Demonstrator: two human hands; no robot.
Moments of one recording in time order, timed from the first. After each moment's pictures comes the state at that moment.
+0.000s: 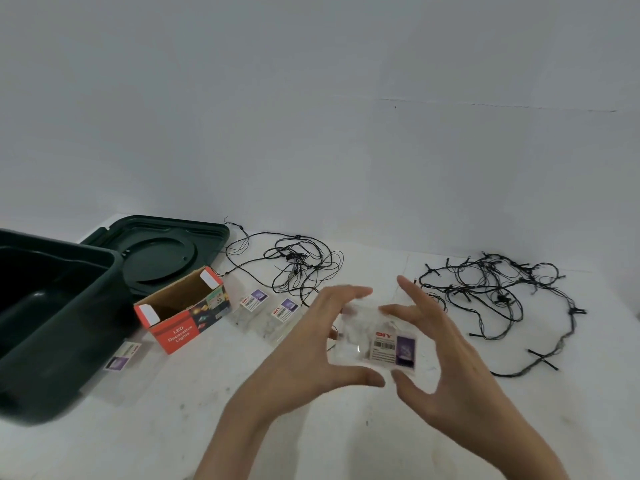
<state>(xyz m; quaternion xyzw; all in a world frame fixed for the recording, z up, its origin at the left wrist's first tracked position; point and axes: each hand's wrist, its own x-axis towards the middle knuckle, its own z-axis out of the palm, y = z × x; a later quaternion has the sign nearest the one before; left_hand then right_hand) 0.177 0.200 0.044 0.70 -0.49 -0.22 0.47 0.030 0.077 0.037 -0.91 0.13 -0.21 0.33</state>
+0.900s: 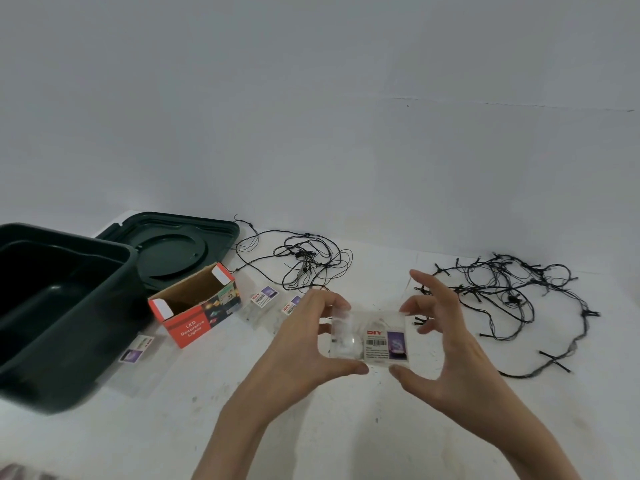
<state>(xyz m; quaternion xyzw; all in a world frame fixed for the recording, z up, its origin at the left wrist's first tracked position) 0.189 0.212 0.032 0.74 -0.44 -0.18 0.48 0.043 0.074 0.036 -0.88 0.12 -0.23 0.39</state>
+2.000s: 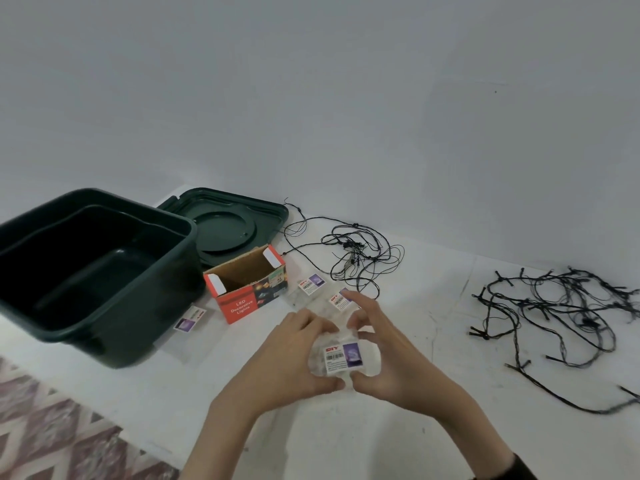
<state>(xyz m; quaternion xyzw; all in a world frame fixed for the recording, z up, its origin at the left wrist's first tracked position) 0.237 0.266 -0.005 0.86 -0.45 -0.14 0.21 0.138 0.113 -0.013 -0.88 -0.01 -0.05 0.48</state>
